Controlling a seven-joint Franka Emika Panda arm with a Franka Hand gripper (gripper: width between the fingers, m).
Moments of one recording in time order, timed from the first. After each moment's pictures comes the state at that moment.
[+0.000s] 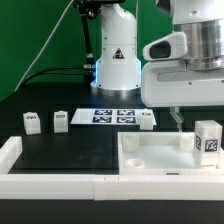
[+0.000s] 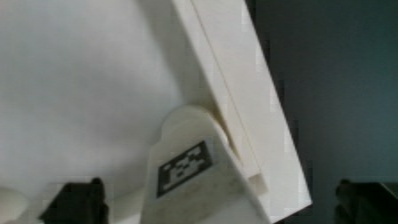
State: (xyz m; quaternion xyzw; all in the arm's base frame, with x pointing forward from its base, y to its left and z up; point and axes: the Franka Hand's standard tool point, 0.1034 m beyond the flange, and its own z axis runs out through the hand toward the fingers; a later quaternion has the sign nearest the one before) arm 0.608 0.121 0.080 -0.99 0.09 -0.01 0.07
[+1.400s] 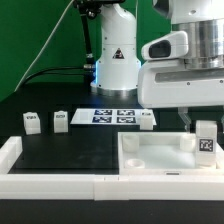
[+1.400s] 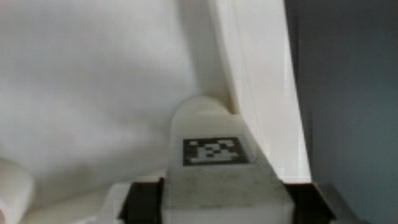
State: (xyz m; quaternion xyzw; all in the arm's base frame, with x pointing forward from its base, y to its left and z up) arm 0.608 0.120 0.079 -0.97 0.22 -0.02 0.07
